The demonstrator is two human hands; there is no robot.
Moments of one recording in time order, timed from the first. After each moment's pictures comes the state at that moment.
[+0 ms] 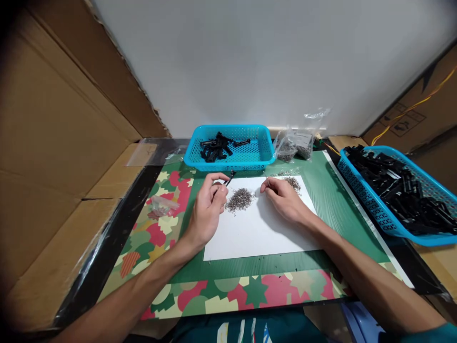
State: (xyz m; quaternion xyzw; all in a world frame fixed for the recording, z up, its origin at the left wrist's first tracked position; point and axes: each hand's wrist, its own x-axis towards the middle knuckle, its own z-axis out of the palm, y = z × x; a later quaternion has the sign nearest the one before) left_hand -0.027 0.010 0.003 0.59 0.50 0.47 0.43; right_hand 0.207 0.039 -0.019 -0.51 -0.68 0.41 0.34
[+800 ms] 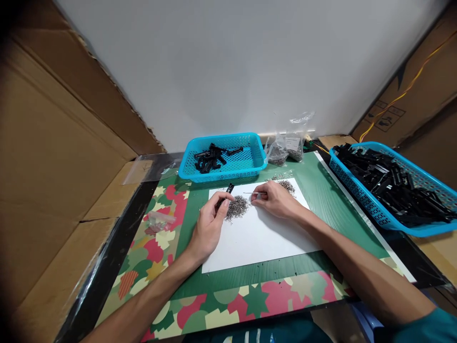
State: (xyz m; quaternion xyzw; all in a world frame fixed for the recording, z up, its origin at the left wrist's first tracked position) left_hand -0.025 0.009 0.001 0.66 0.50 0.40 0.40; right_hand 0.202 0.057 -0.010 -0.50 -0.76 0.36 0.23
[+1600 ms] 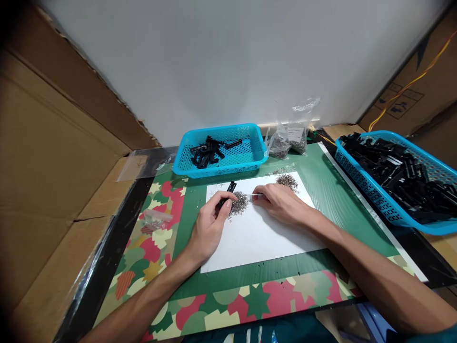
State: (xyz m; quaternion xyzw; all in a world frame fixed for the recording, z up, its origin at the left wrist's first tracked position) left_hand -0.024 0.007 -0.001 0.67 0.50 0.36 0.40; right_hand 0.207 0.042 -0.003 -0.51 -0.80 0.28 0.15
